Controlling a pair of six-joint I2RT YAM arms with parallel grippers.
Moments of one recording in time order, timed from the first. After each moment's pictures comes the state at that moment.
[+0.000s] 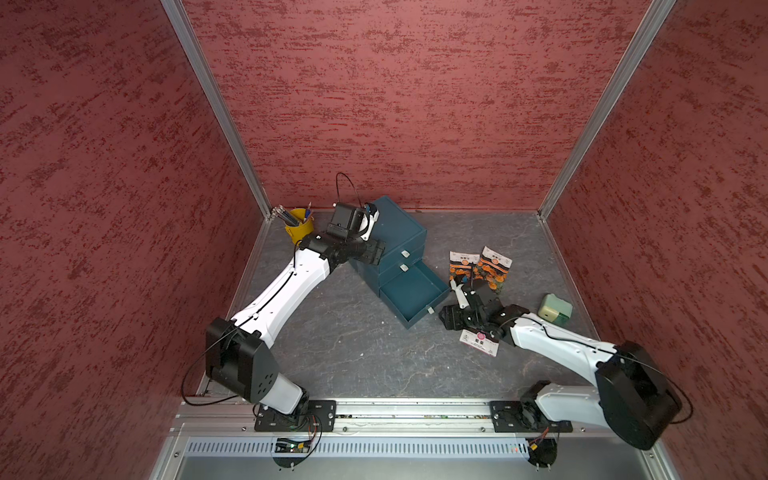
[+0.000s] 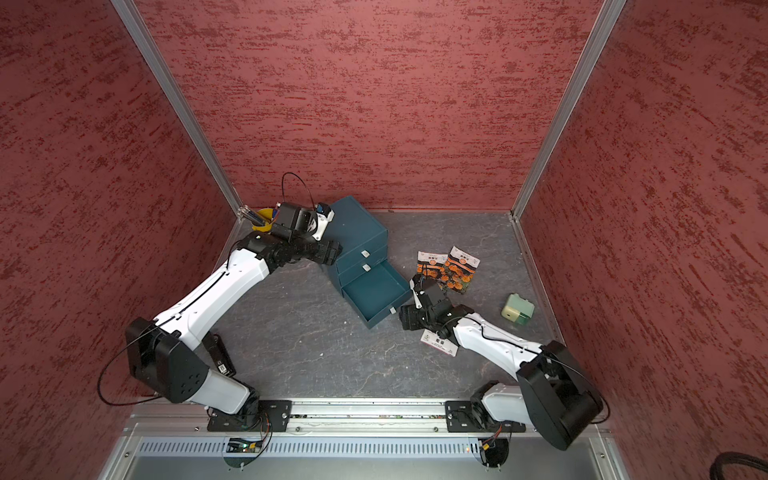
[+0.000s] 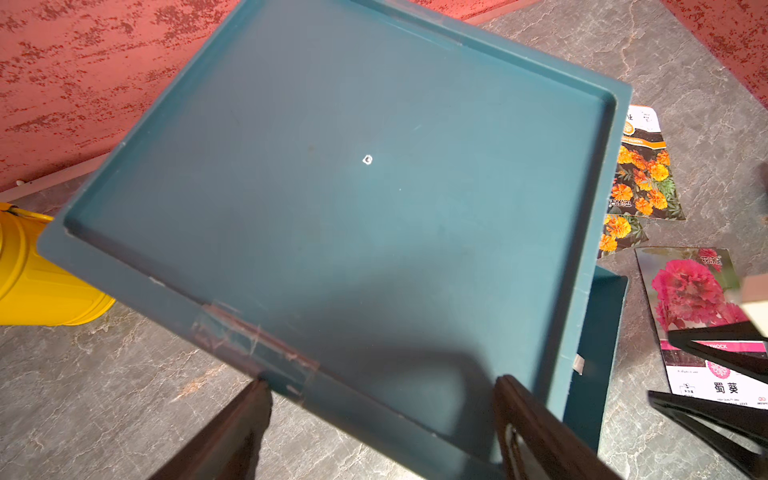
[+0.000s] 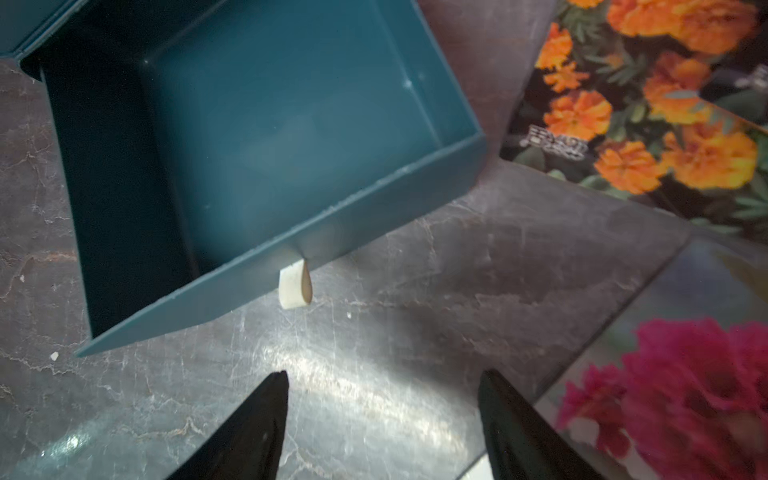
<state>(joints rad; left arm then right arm) -0.43 1.53 1.43 -0.72 0.02 0.00 0.59 1.33 0.62 -0.20 -0.08 0.38</state>
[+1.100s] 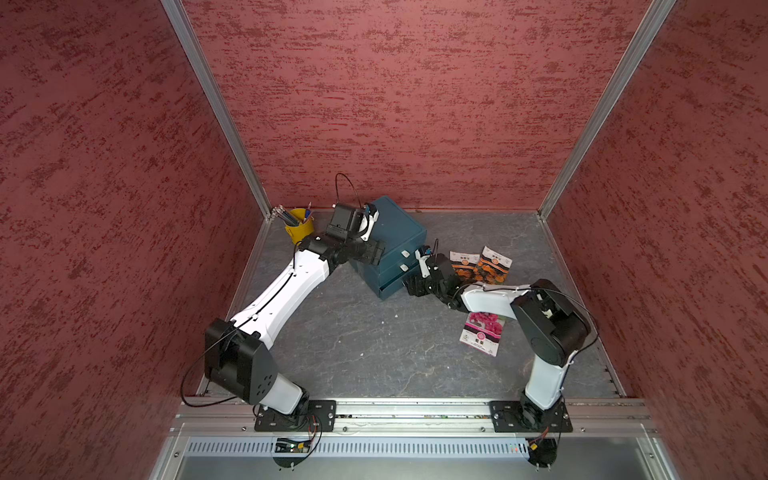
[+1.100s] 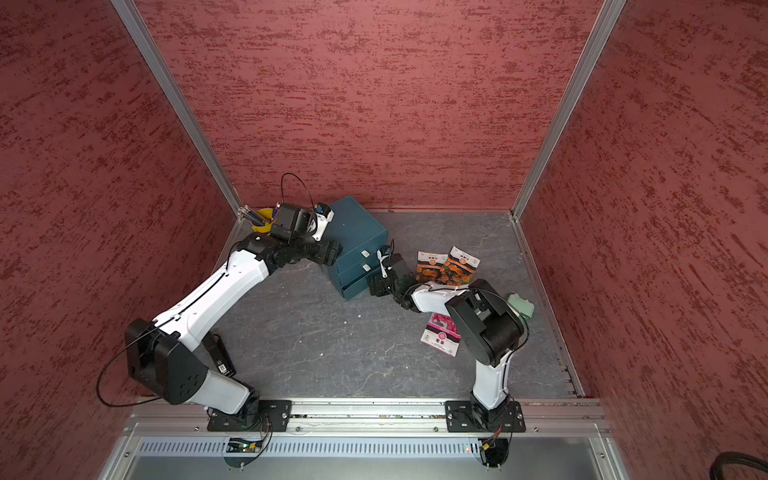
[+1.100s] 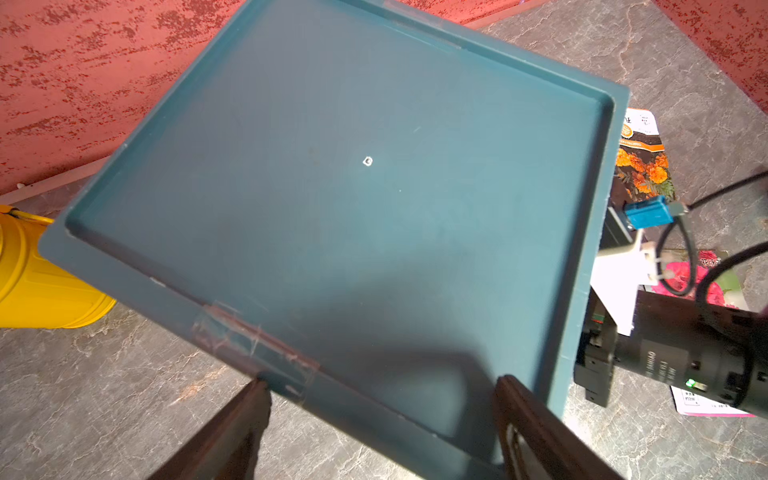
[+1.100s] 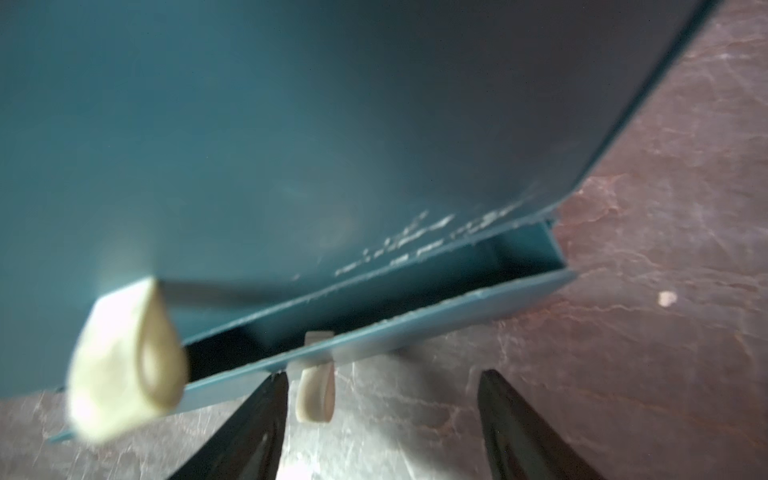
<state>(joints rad) -0.43 1.52 1.41 -0.70 0.02 0.00 0.62 1.86 0.99 0.21 -0.03 0.37</state>
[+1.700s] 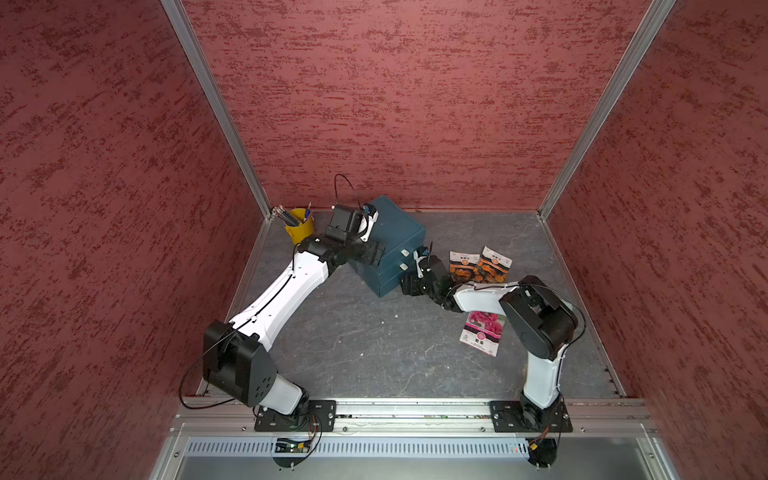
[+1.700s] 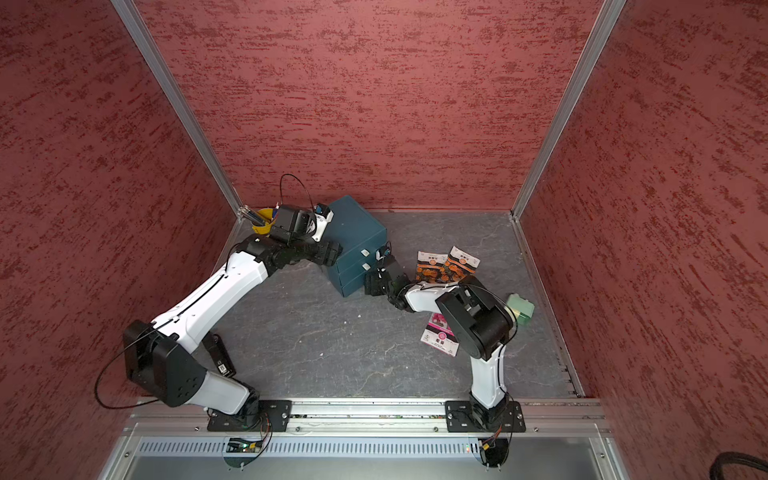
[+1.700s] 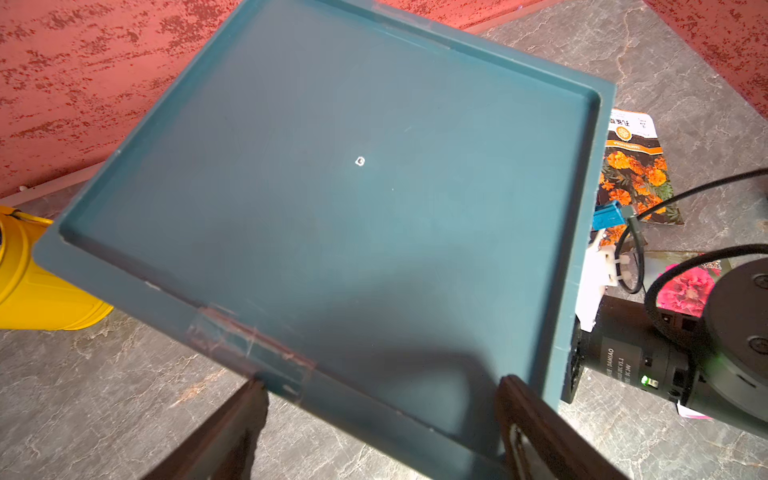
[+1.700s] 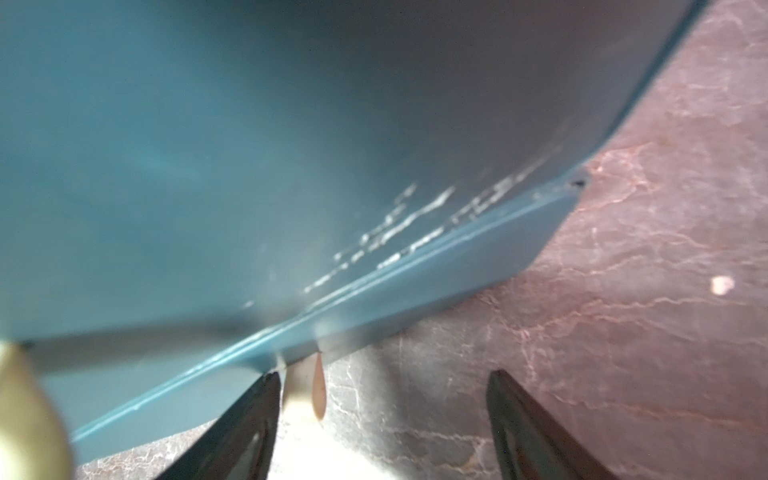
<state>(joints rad) -0.43 1.51 1.40 -0.68 0.02 0.00 0.65 1.91 1.02 0.20 0.02 0.47</state>
